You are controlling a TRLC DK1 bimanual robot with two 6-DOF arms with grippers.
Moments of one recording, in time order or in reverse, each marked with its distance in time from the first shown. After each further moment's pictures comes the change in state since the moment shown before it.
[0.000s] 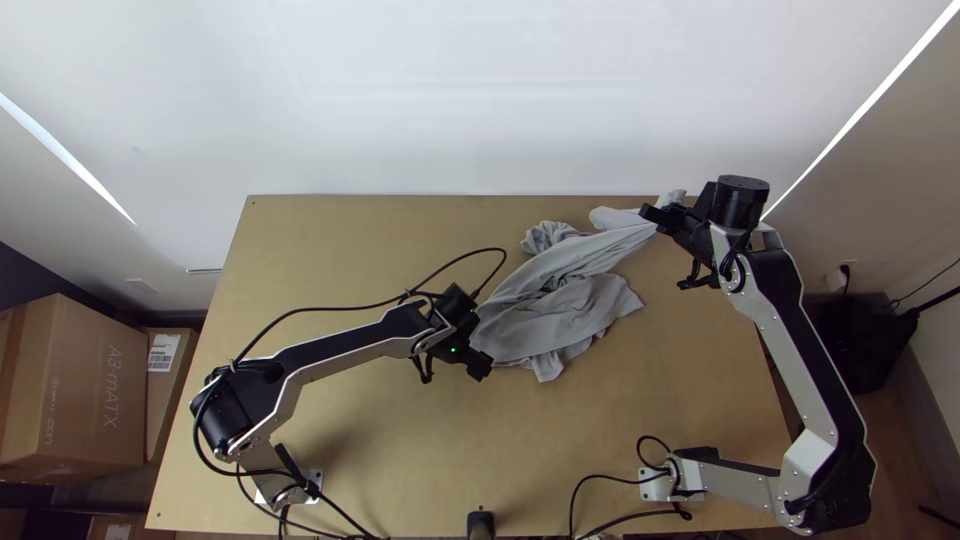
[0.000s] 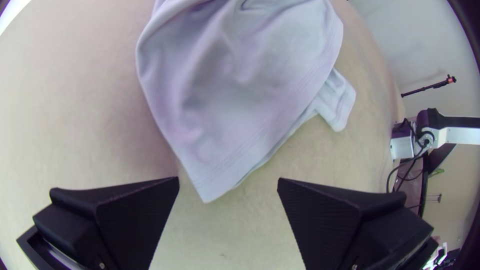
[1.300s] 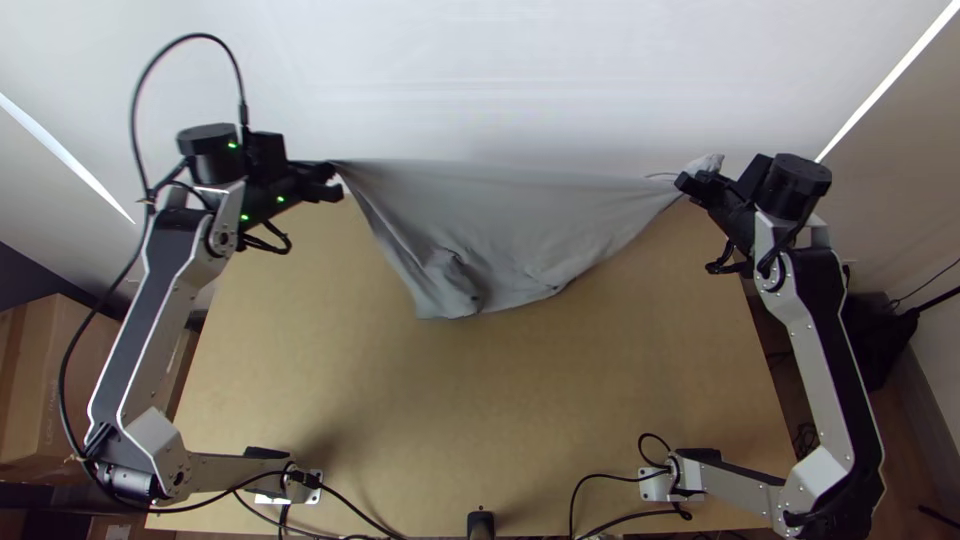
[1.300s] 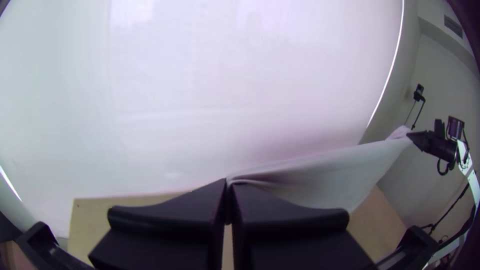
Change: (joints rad) left arm 0.713 -0.359 0.466 -0.058 -0.027 0.223; right arm -0.078 -0.049 0.127 0.038 -0.021 -0.025
